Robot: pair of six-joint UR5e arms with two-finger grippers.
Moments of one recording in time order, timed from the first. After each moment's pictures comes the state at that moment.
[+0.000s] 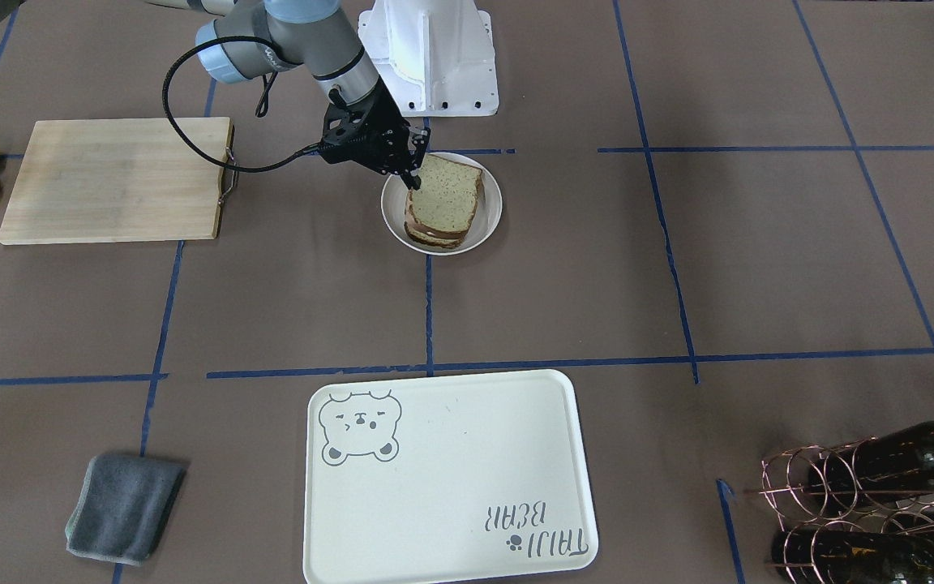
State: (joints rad) left arm -1.56 -1.44 -1.80 -1.53 -2.36 0.06; right arm 0.29 -1.11 1.82 -1.10 1.62 1.57
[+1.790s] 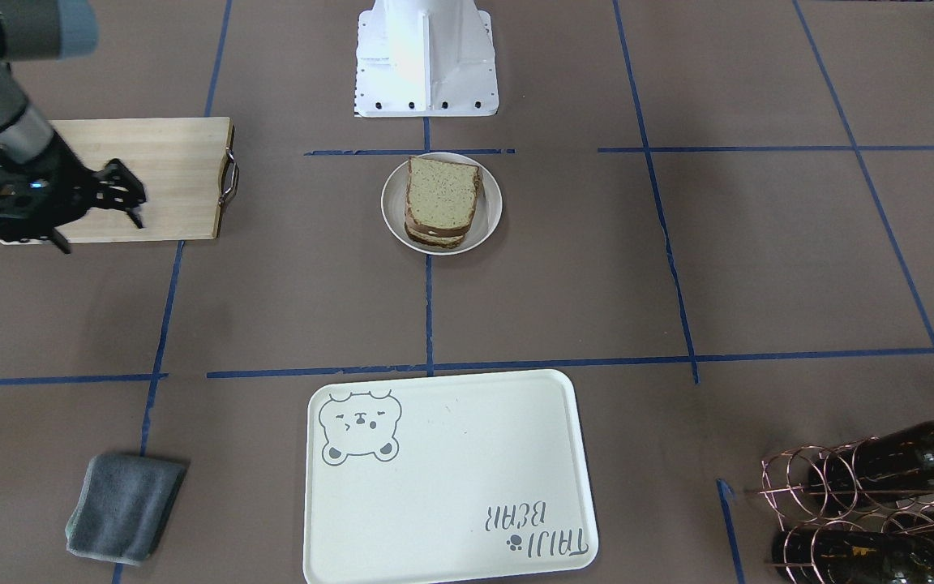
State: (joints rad) left arm -1.56 -1.54 -1.80 -1.62 -2.36 0.05; right arm 1.00 -1.59 2.01 -1.43 2.17 0.34
